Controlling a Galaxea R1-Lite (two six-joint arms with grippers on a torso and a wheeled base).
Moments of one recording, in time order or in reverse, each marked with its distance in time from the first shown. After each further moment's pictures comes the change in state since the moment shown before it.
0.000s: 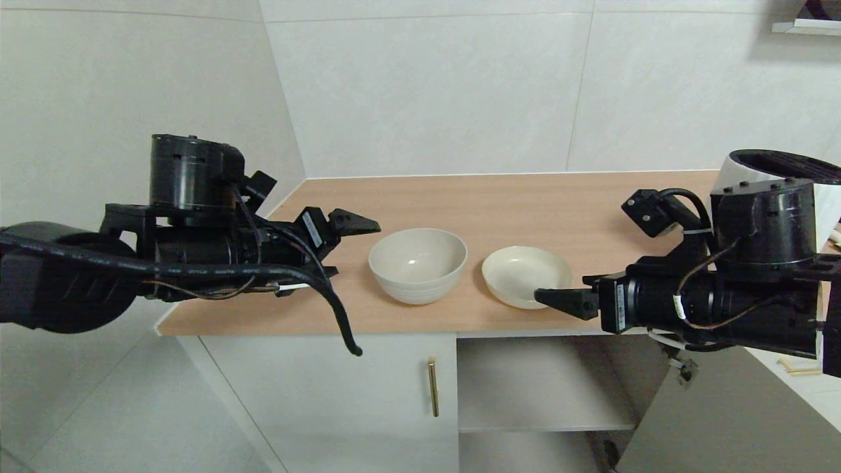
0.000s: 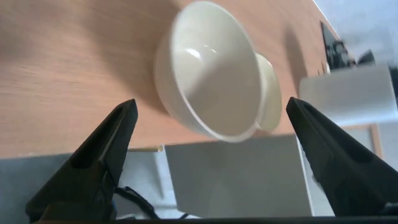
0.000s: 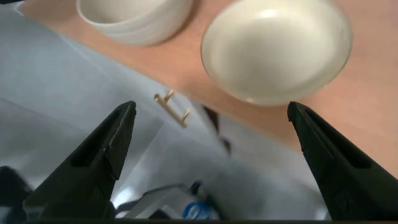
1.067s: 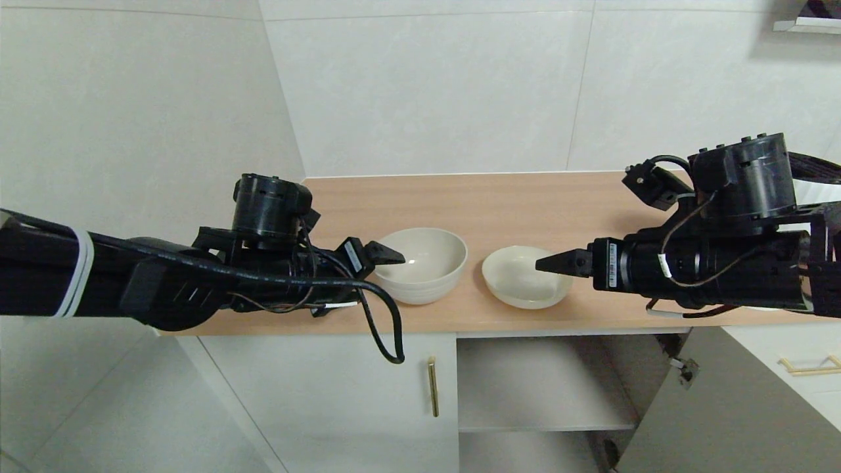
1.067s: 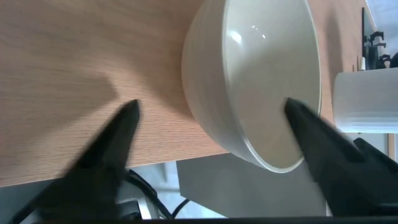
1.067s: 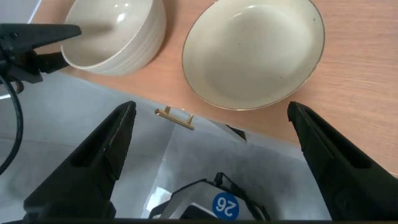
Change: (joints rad) left arm -0.047 0.157 -0.029 -0.008 0.028 -0.033; right arm -0.011 0.039 -0.222 0.268 -0.068 0.199
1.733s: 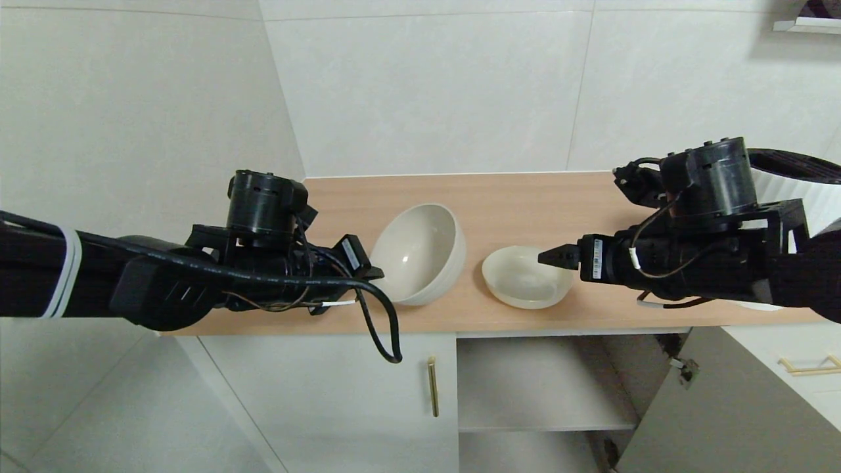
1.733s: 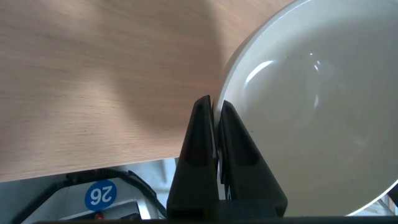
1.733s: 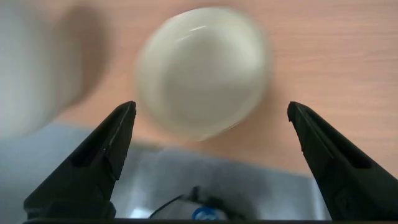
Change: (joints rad) left arm 0.000 -0.017 0.003 0.001 -0.001 0.001; right arm 0.000 0.078 -0.062 0.011 -0.190 -0.001
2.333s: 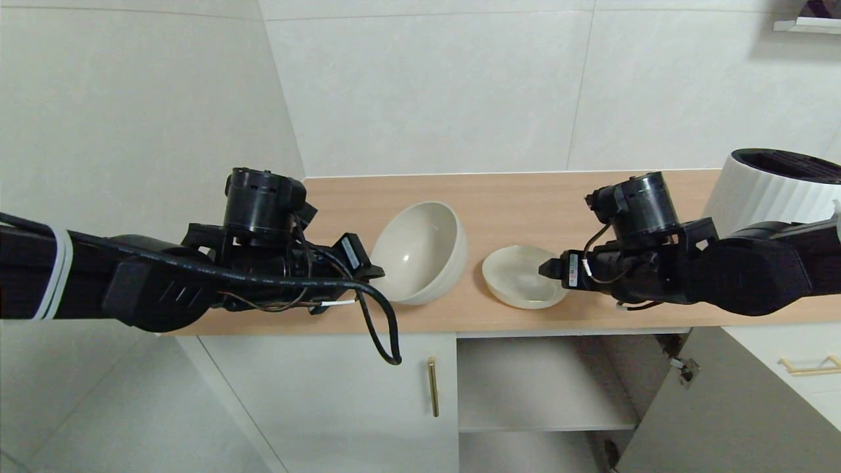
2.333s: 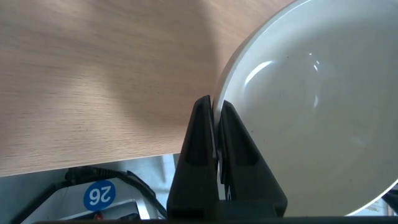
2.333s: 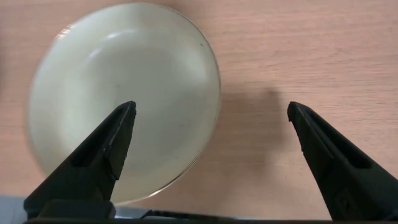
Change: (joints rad) left arm -0.007 -0.011 0.004 0.000 -0.001 0.000; right arm -0.026 0.182 -0.079 0.000 -0.178 -0.004
